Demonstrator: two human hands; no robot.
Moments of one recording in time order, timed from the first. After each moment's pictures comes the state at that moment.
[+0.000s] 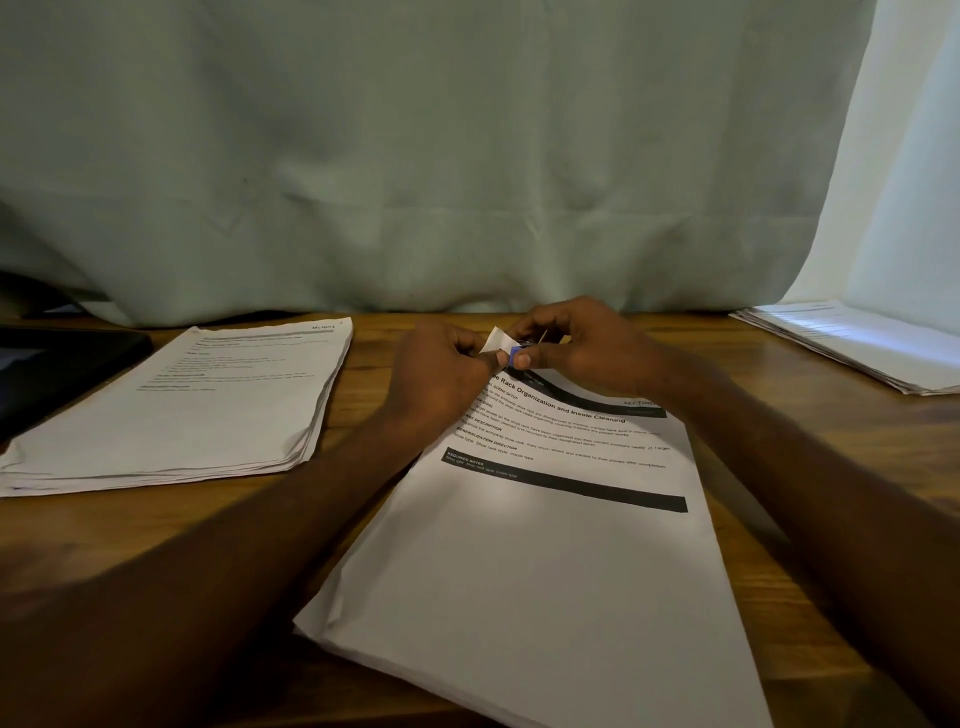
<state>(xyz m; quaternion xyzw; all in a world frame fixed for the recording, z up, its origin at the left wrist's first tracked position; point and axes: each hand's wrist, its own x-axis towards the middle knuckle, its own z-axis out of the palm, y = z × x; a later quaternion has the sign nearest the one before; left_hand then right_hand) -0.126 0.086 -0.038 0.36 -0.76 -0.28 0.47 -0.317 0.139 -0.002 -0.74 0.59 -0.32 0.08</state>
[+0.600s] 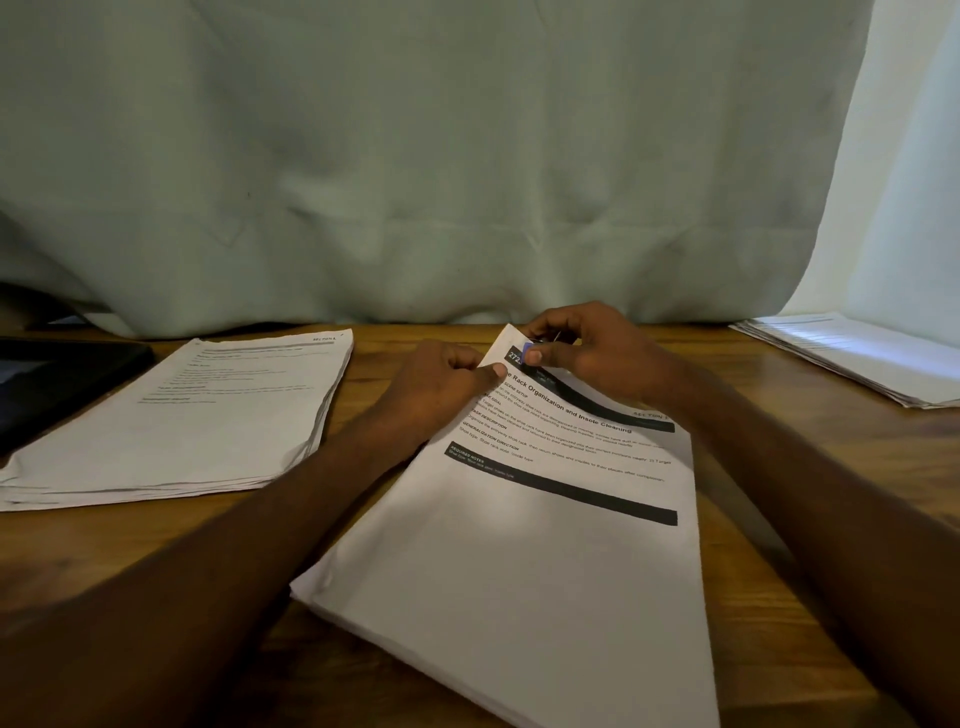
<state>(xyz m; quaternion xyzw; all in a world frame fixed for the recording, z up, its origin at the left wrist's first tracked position) -0.117 0.078 -0.033 0.35 -0.76 -0.41 0.36 -0.324 0.141 0.002 -0.72 0.59 -0.36 0.07</state>
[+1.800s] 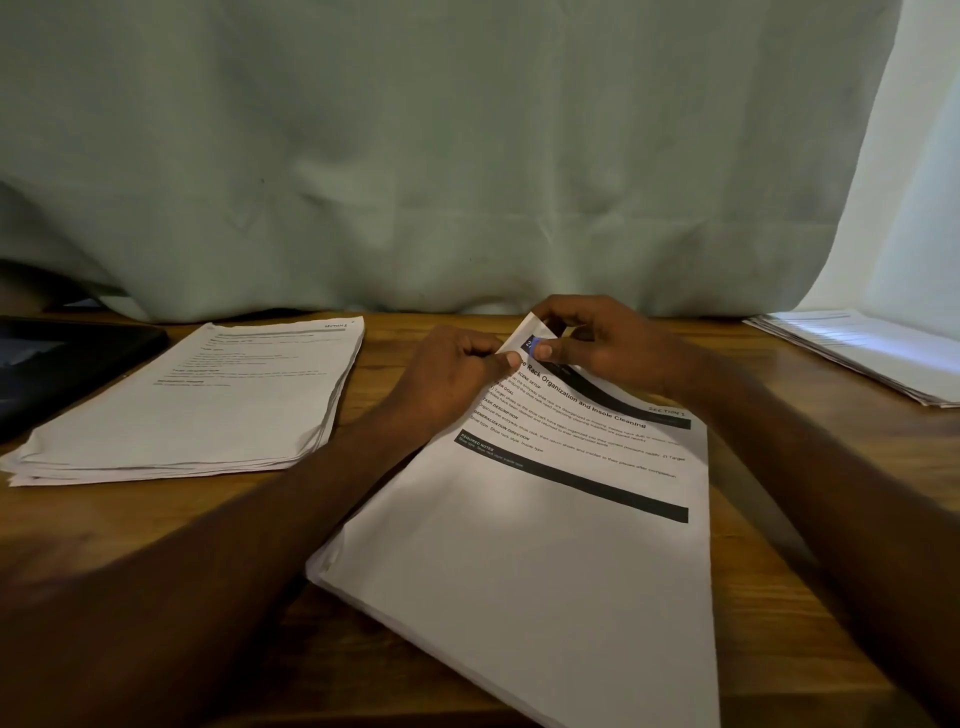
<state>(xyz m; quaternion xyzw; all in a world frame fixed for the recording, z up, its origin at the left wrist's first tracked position) -0.118 0.077 -0.039 0.30 -0.78 -0.38 0.39 -0.318 0.148 0.006 -0.73 0.59 -0.32 0.10</state>
